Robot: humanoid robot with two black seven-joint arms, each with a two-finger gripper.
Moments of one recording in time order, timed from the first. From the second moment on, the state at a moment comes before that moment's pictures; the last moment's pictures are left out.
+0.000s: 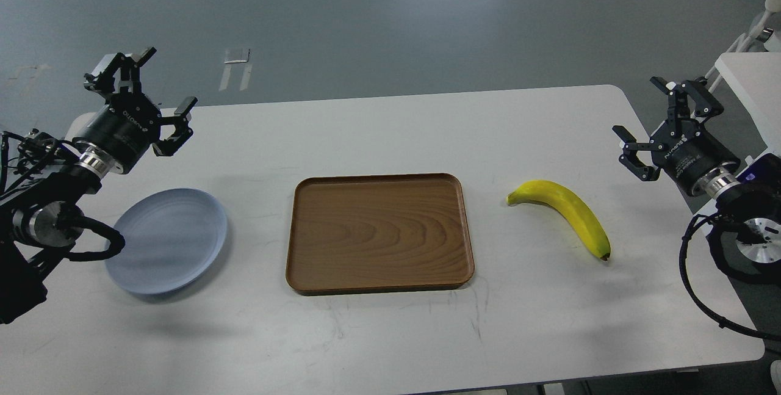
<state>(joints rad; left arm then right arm) -0.71 0.55 -0.51 -0.72 0.01 -0.49 -0.47 0.68 -0.68 0.27 0.75 0.14 0.49 0.49</state>
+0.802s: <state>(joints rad) -0.83 0.69 -0.51 -0.76 0.31 -0.49 -0.49 0.69 -0.69 0.27 0.75 0.13 0.49 0.49</state>
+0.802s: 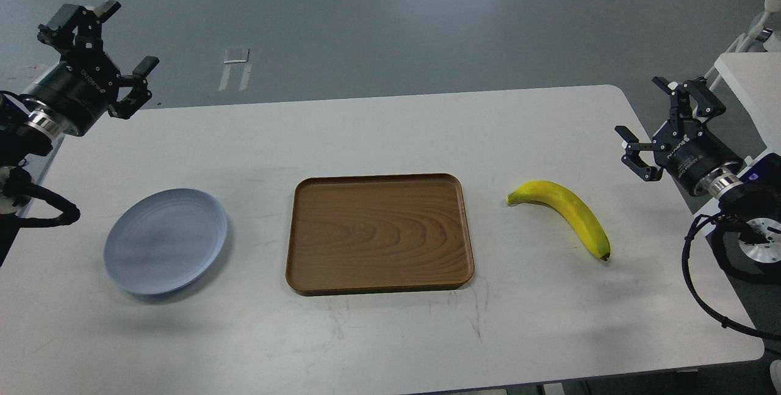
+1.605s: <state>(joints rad) -0.70 0.95 -0.43 -1.10 1.67 -0.26 -0.49 0.69 -0.69 0.27 0.74 0.12 0.49 0.49</state>
